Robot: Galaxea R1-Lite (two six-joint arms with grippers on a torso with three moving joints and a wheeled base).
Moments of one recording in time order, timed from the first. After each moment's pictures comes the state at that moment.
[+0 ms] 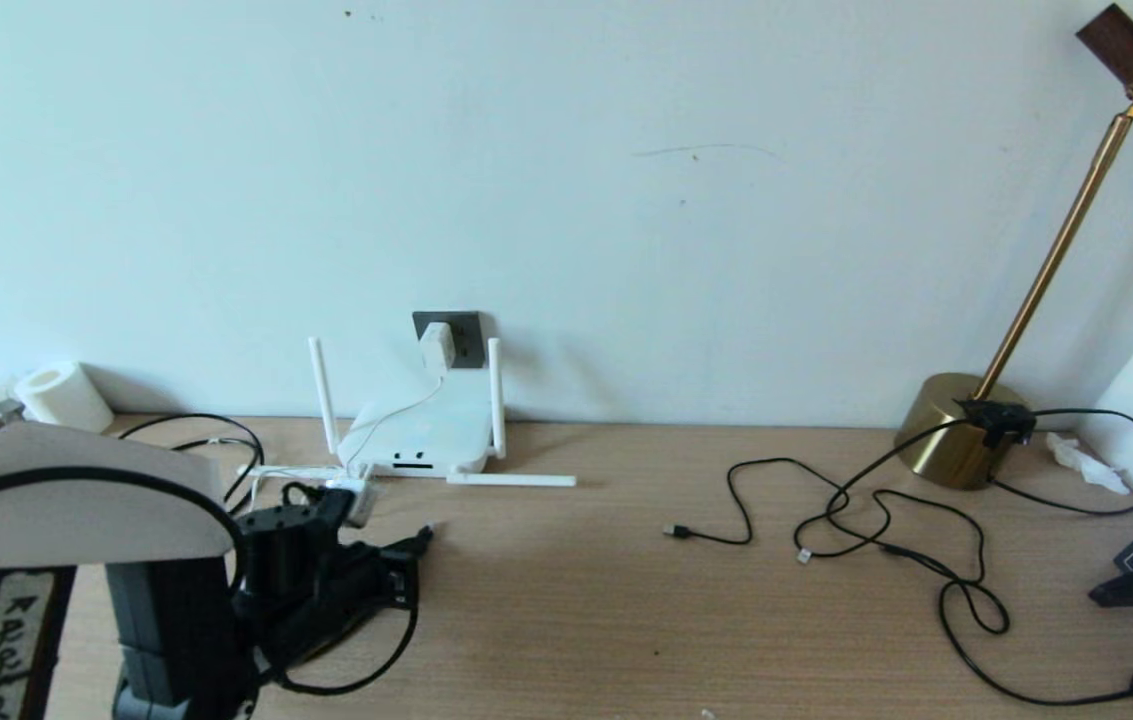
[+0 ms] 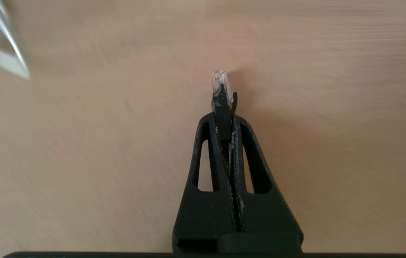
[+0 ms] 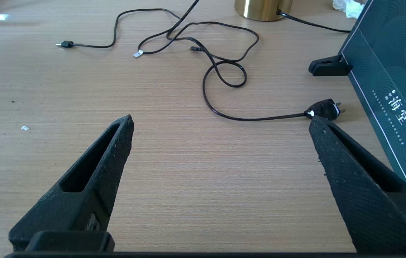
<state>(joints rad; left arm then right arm) -0.21 2.30 -0.39 -1.49 -0.16 -0.07 0.00 0.00 -0.10 0.24 -0.03 0.03</state>
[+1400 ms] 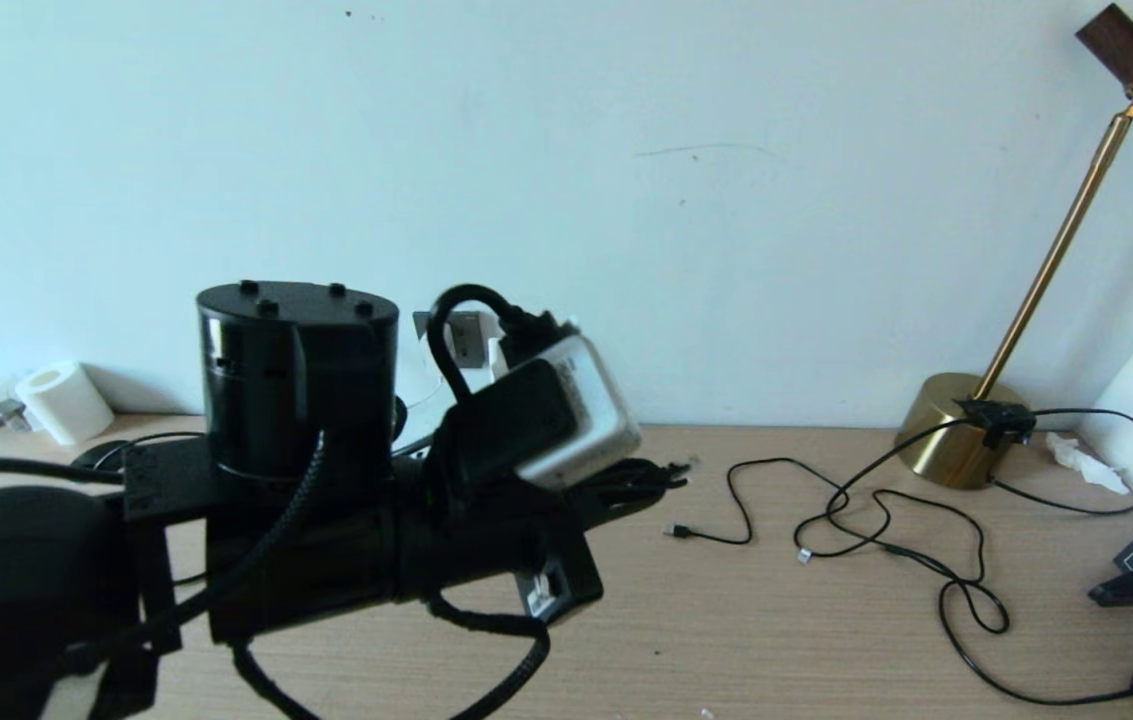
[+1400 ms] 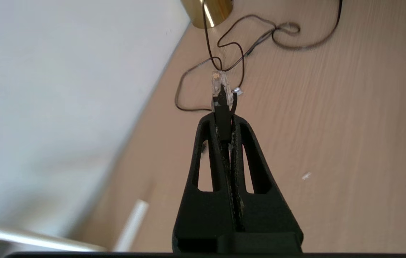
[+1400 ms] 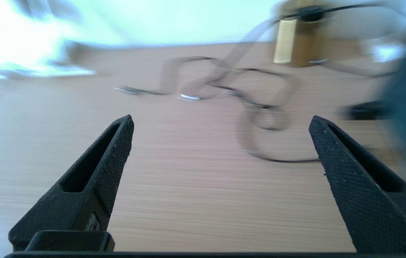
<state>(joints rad) -0.85 1.58 -0.91 -0.45 -0.17 0.59 0.00 0.14 -0.36 0.28 0.14 0.18</state>
